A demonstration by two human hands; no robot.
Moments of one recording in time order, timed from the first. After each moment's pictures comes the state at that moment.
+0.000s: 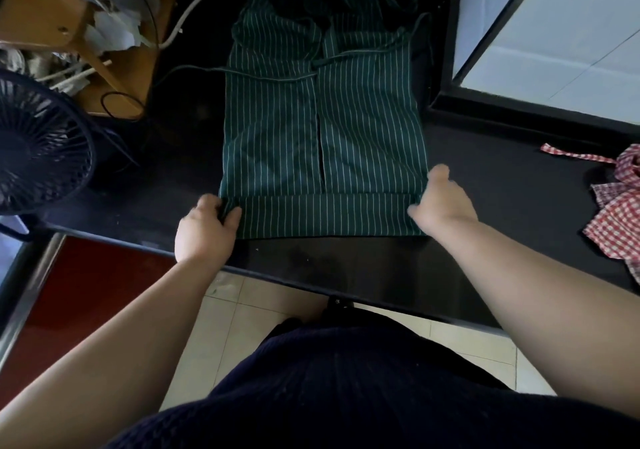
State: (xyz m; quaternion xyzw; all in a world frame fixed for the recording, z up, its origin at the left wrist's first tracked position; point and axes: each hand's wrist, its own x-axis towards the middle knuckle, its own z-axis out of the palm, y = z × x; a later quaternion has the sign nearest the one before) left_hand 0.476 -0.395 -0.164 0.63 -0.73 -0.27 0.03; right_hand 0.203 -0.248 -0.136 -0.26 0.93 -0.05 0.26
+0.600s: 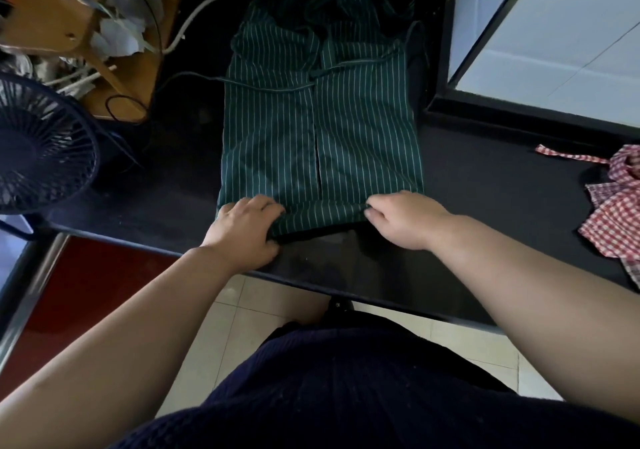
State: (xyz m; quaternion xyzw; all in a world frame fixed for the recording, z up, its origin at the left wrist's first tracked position) left_hand 0.450 -0.385 -0.143 0.33 -0.91 -0.18 -0.17; right_hand 0.225 -0.254 -0.118 -0.57 0.76 0.06 0.32
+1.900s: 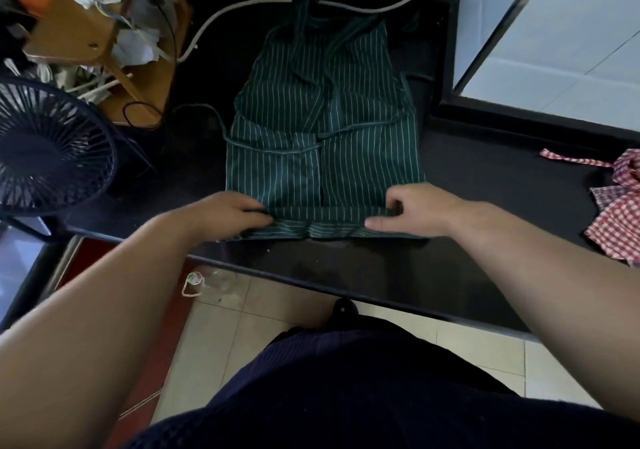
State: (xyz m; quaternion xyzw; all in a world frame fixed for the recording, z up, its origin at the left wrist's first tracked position) left_hand 0.463 -0.432 -0.108 0.40 -0.78 -0.41 -0.24; right_hand 0.212 -0.265 -0.106 -0.51 0.77 0.07 0.37
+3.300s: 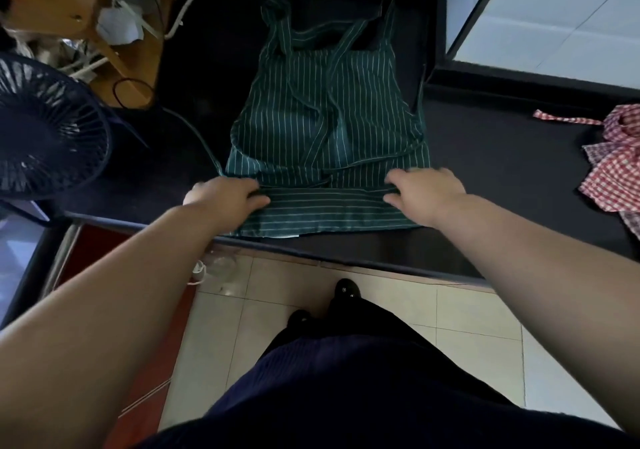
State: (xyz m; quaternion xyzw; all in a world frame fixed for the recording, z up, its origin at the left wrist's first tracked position) left_hand 0.475 -0.419 -0.128 0.38 -0.87 -0.18 -0.27; right_hand 0.247 -0.239 -0.113 -0.50 0.82 0.15 0.25
